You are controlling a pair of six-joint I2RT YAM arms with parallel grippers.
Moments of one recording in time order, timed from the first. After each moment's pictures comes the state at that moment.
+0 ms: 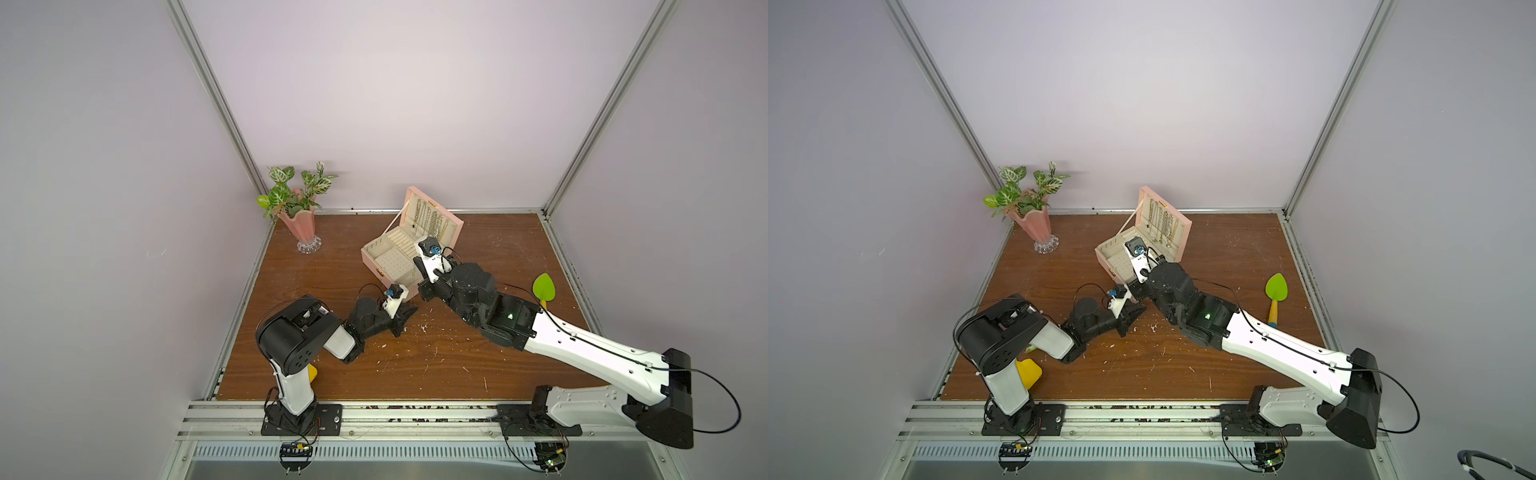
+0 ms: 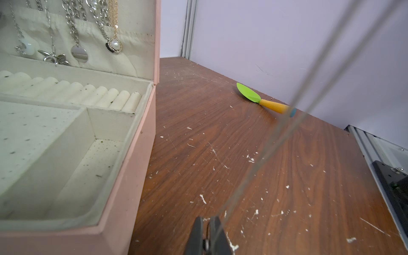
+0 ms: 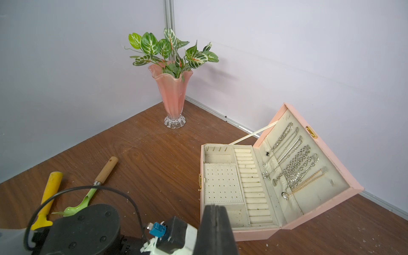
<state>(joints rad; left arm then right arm) -0.66 1.79 0.39 1.17 0.37 -0.10 1.02 1.25 1.14 -0.12 0.46 -0.01</state>
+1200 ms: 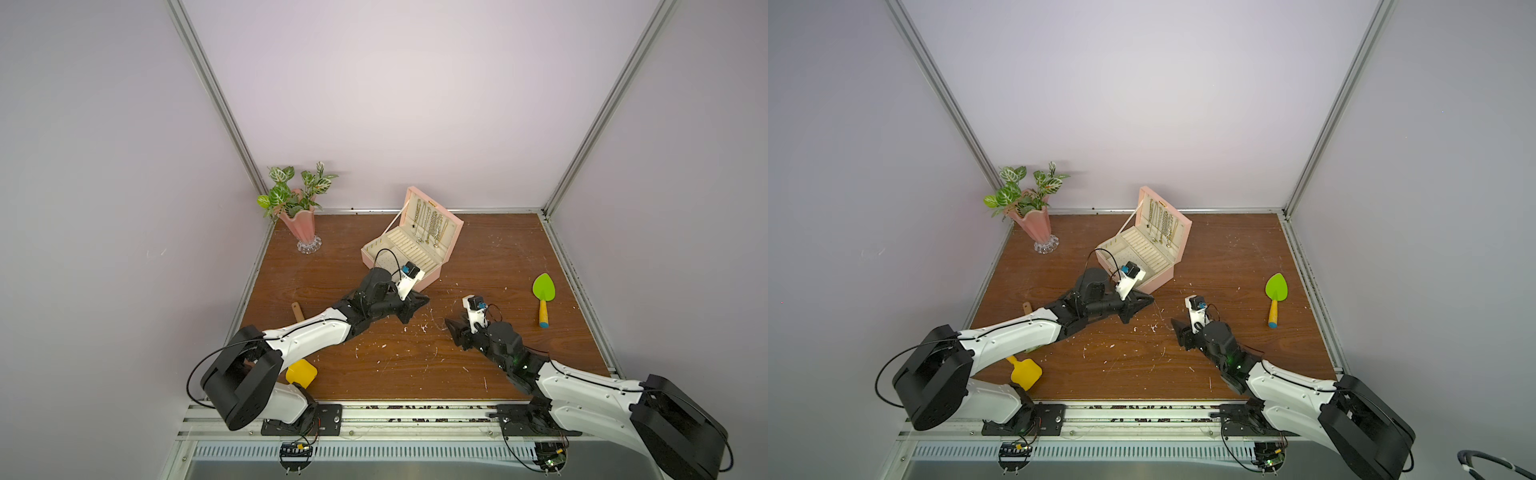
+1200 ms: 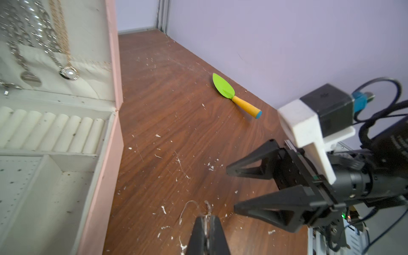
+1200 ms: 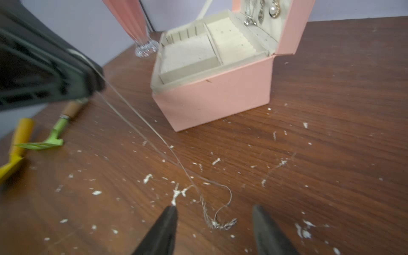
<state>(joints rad) -0.72 1.42 0.76 0.18 0.44 -0.11 0.76 1.03 0.15 0.54 0.13 0.30</state>
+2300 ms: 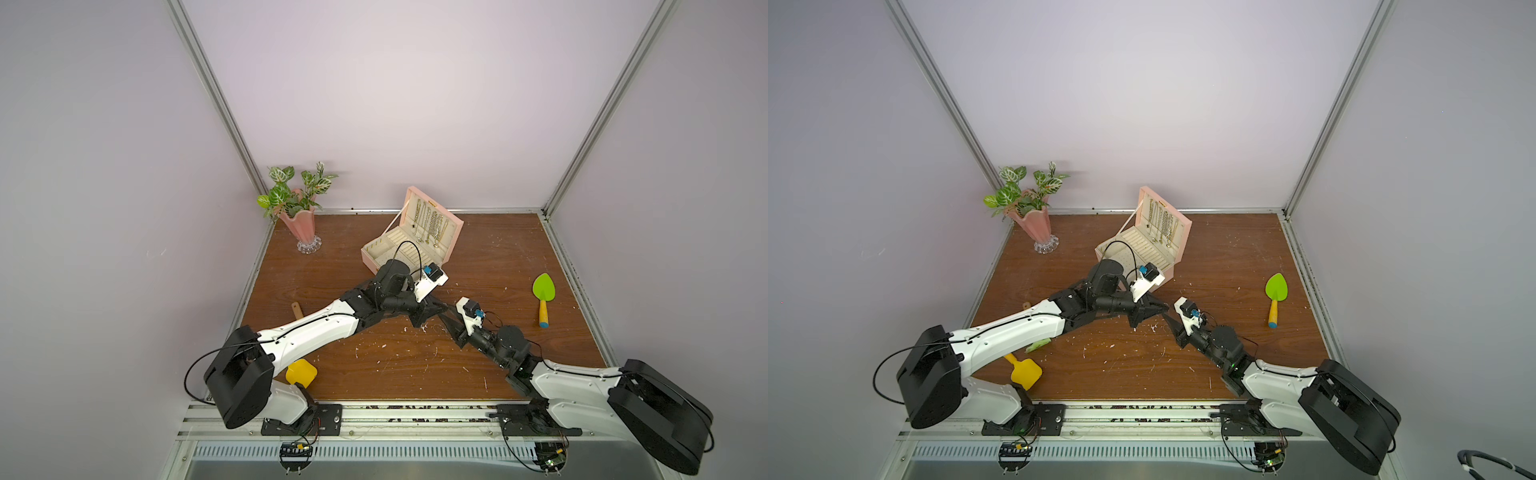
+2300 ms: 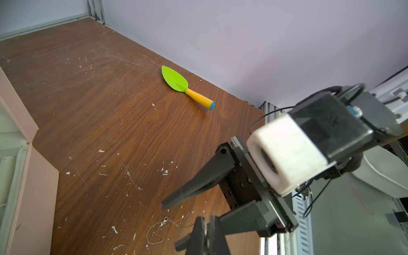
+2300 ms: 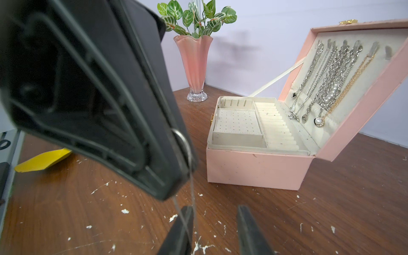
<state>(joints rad) -0.81 1.42 0.96 -0.06 0.54 -0.04 0.77 1.16 0.11 0.99 -0.01 0.02</state>
